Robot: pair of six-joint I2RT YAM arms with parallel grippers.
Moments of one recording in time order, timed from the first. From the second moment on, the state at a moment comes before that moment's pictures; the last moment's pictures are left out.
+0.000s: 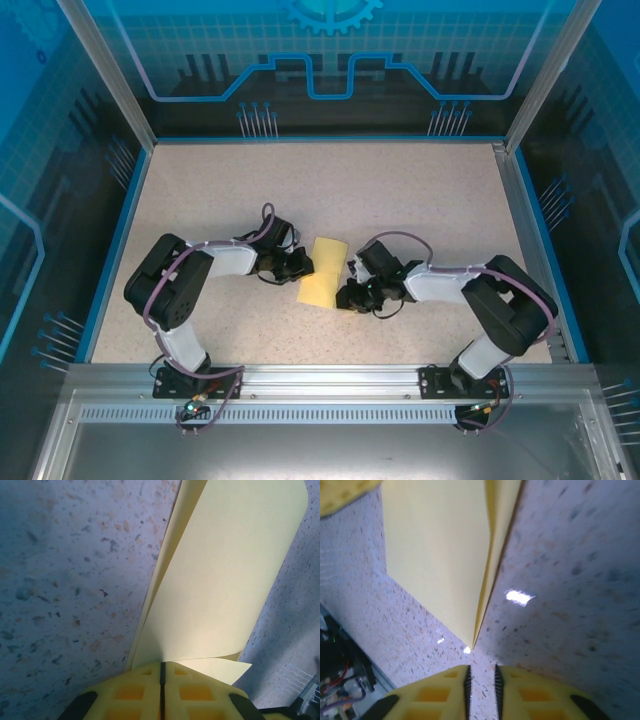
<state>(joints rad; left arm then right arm) -0.45 1.76 0.81 -0.09 0.47 -0.82 0.68 1.58 0.67 -0.16 -0.49 0.81</state>
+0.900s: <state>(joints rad) -0.46 1.75 0.83 -0.14 0.46 -0.82 0.60 1.78 0.86 -0.06 -0.50 0.82</state>
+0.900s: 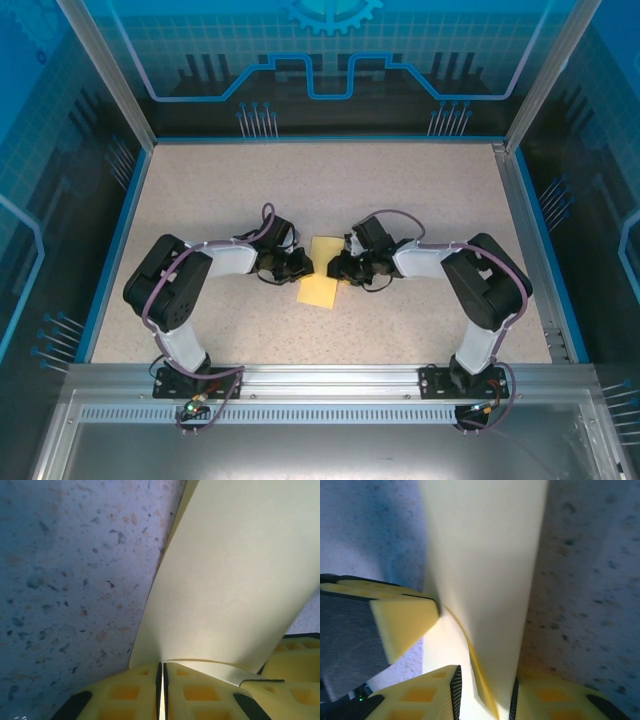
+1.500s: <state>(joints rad) -0.46 1.64 0.83 -0.17 0.44 -0.85 0.60 1.79 0.82 0.02 -0.53 0.79</state>
